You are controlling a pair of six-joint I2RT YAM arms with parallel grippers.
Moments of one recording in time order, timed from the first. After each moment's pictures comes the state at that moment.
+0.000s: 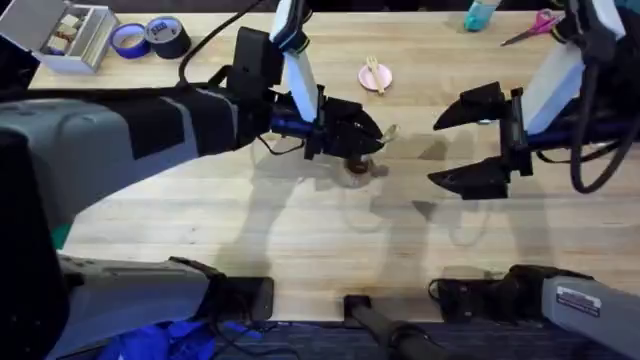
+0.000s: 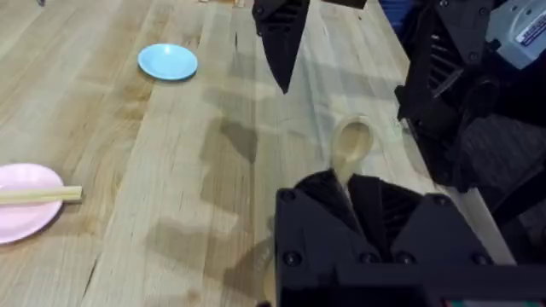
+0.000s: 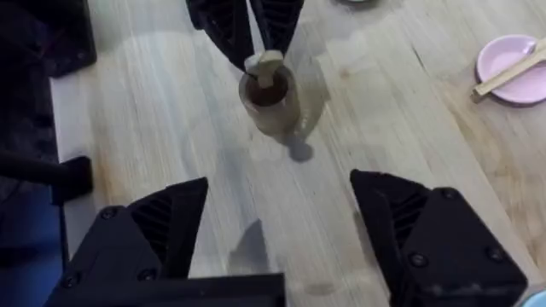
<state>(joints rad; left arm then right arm) -0.33 1.53 0.75 -0.03 1.23 0.55 -0.13 1.28 0.94 -1.13 -0.88 -1.29</state>
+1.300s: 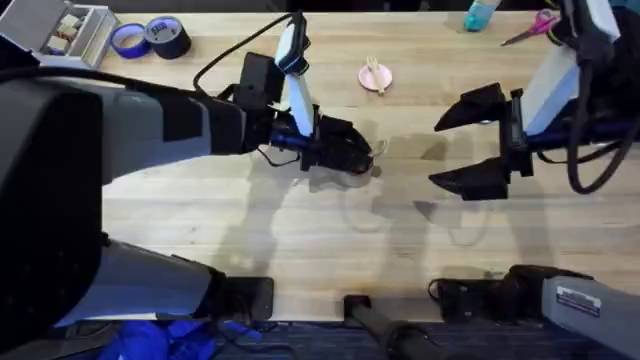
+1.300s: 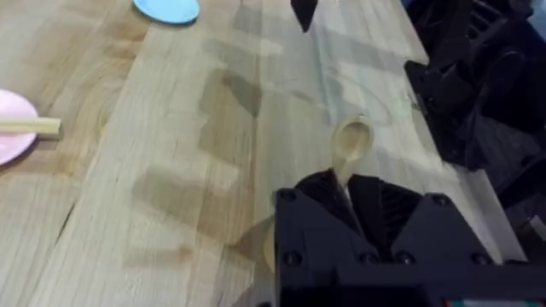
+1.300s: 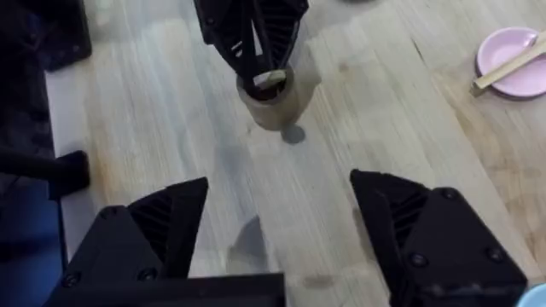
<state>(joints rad) -0.30 1.64 0.70 -0.02 1.23 0.60 -0.13 1.28 0.94 -1.13 -0.86 -1.29</state>
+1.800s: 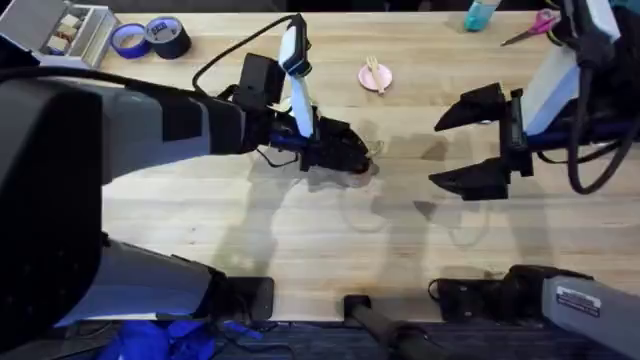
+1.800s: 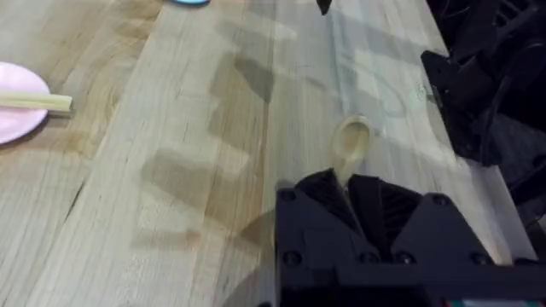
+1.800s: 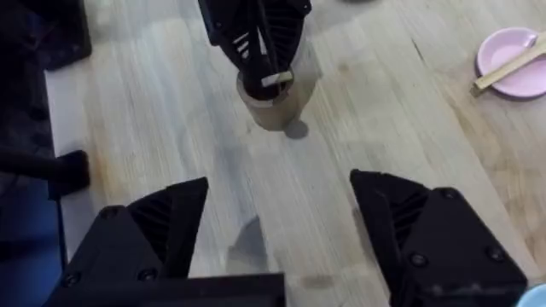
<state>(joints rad) -0.30 1.64 0.70 -0.04 1.17 0.60 -0.13 1.28 0.94 -1.13 -0.86 -1.29</state>
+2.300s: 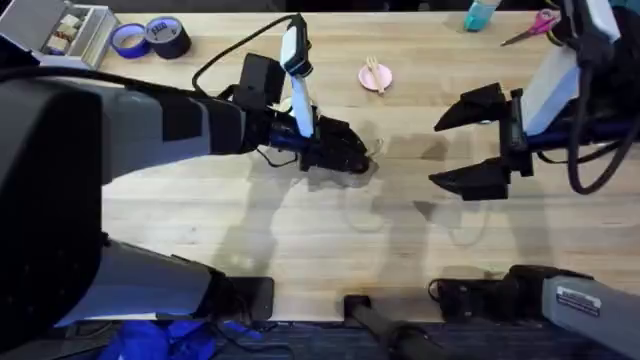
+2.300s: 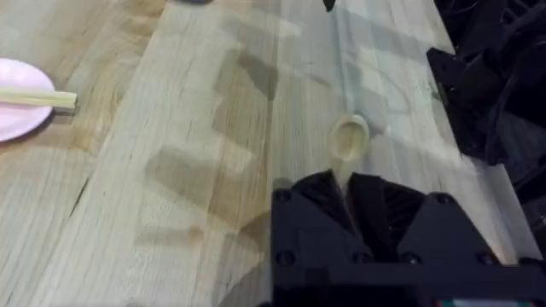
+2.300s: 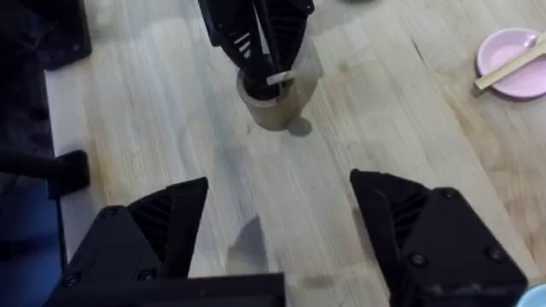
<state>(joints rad) -0.30 1.64 0.70 -0.04 1.16 0.60 -0.13 1.28 0.94 -1.13 -0.86 -1.29</state>
